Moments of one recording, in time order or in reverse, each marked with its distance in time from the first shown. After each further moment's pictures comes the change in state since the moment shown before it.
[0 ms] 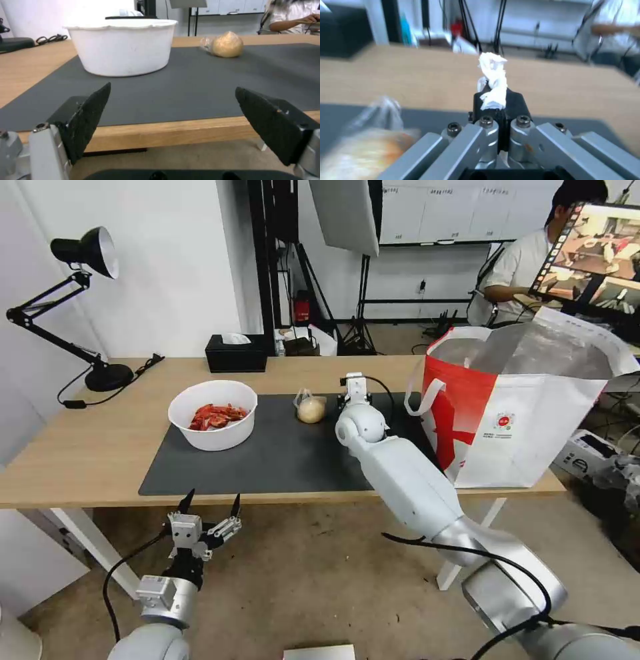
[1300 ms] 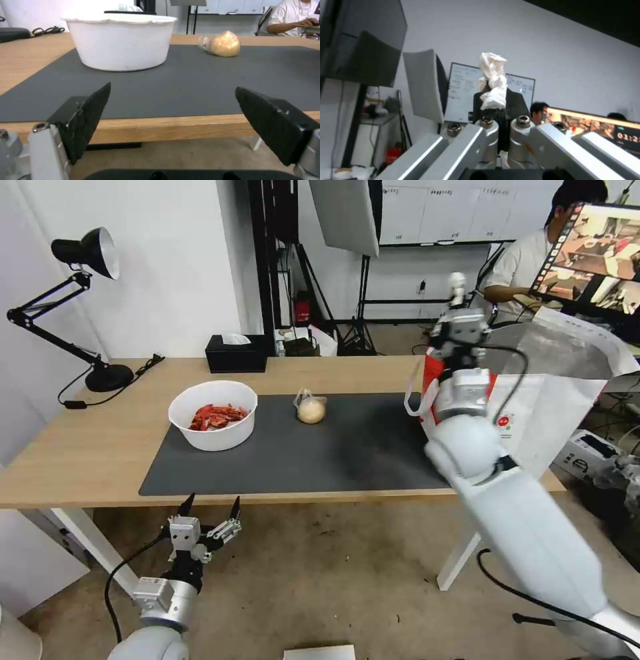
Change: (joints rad) left arm 0.013 0.012 0.001 -0.011 -0.053 0.015 -0.001; right arm -0.260 -0.379 0.315 0.575 -0.310 0.237 -0.015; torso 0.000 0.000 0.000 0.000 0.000
